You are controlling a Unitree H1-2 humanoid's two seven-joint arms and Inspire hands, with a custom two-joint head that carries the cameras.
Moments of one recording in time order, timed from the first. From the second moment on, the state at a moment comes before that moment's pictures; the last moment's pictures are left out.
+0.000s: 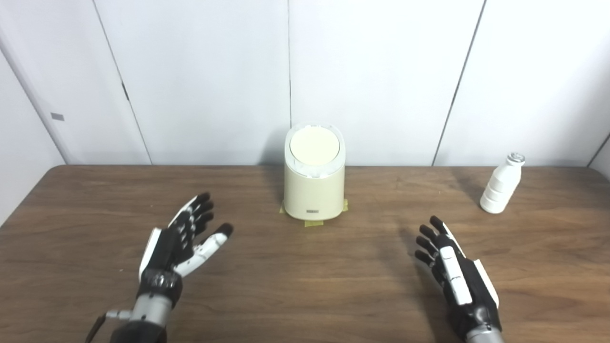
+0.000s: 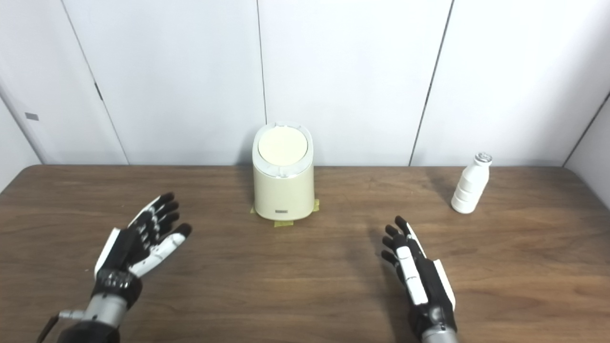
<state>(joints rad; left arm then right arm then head) -0.08 0.14 0.04 -0.37 0.06 0.35 -0.03 0.09 -0.04 -0.02 -0.30 0.05 0.24 0.00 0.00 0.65</state>
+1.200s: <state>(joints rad) -0.67 0.14 -0.16 0.06 0.34 0.30 -0.02 0.08 -0.03 -0.02 -0.26 0.03 0.22 0.00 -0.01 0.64</state>
